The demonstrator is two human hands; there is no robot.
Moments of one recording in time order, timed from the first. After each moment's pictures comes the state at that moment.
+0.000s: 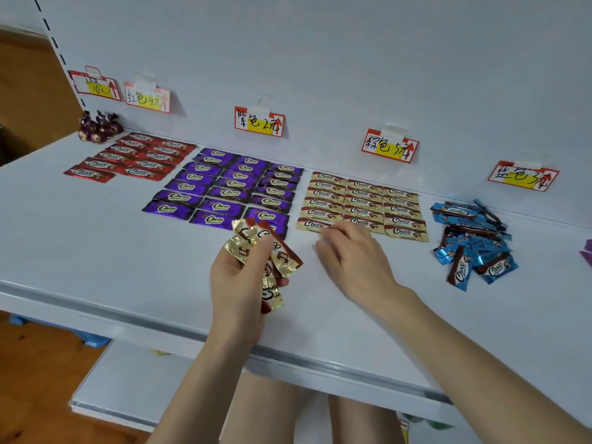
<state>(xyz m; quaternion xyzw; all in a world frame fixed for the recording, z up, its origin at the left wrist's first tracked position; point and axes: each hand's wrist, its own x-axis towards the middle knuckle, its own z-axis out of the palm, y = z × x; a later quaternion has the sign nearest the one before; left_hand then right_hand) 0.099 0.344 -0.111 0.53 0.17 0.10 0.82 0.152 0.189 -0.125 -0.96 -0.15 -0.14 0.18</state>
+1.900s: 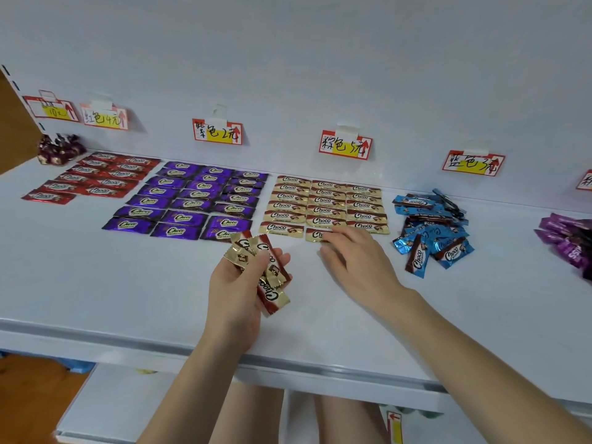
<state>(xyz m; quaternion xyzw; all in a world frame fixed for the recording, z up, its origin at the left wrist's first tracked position) 0.101 0.308 -0.116 0.51 0.11 0.00 0.85 0.139 0.133 -0.122 -0.97 -0.12 -0.13 0.18</state>
